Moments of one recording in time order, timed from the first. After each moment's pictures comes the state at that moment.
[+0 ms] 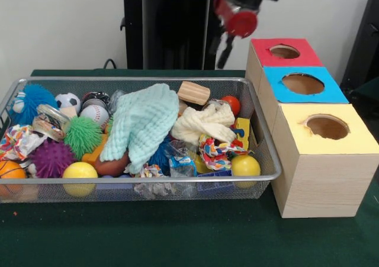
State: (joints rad) arm 0.18 -0.66 -0.40 1.83 0.06 0.42 2.94
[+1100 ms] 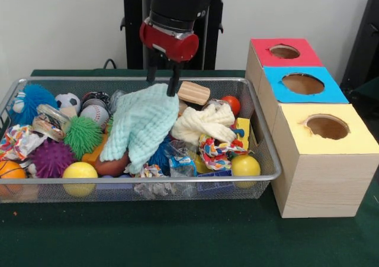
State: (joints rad) arm -0.24 -0.71 -0.09 1.83 -0.37 0.26 2.58
